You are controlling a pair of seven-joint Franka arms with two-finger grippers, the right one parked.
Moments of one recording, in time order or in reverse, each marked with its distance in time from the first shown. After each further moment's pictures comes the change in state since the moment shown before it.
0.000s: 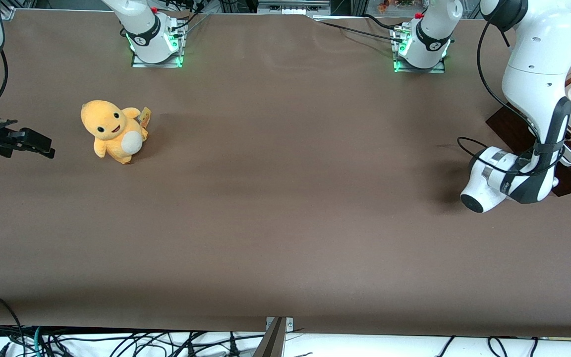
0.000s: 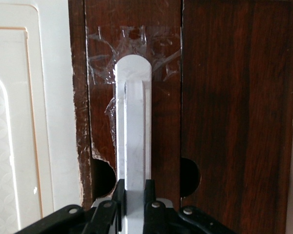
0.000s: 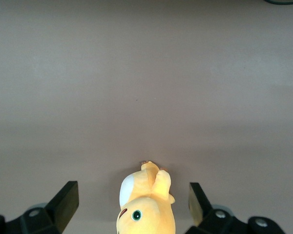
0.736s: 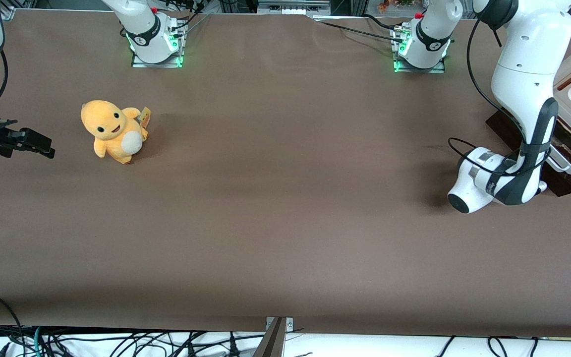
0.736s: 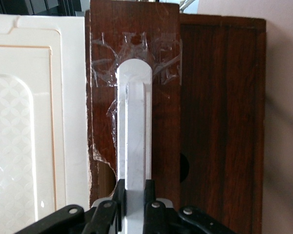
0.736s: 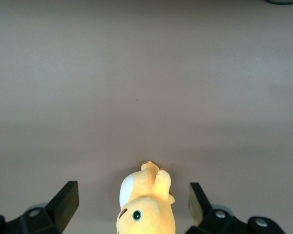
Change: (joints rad) arm -0.060 0.000 -0.011 0.016 0.000 0.000 -0.004
